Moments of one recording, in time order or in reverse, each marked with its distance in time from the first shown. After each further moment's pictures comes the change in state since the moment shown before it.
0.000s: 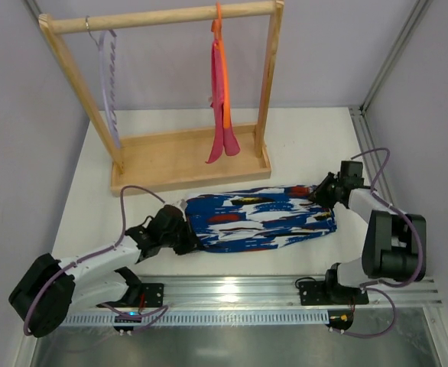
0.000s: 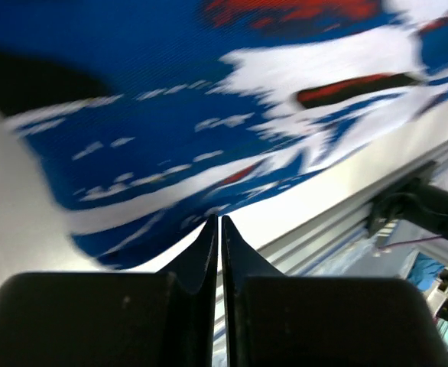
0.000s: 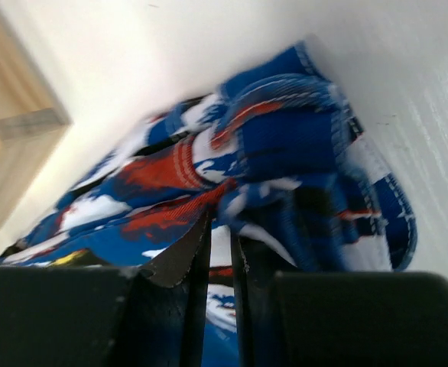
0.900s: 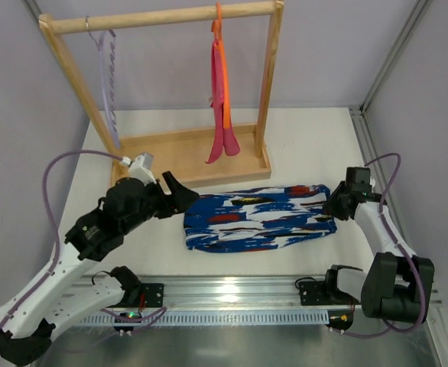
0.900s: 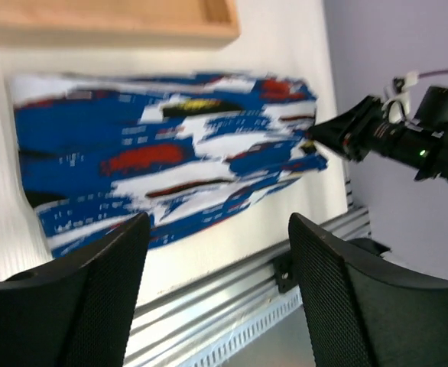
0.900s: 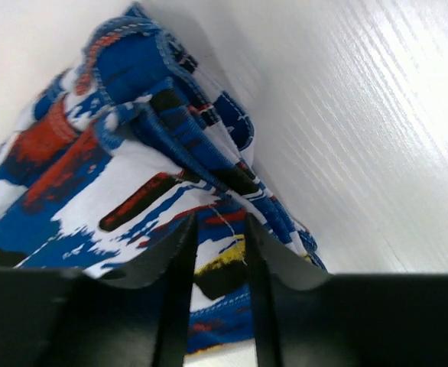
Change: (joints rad) left arm -0.026 -0.305 0.486 -0.451 -0.287 0.104; right arm -0.009 -0.187 -0.033 -0.286 0.307 -0.046
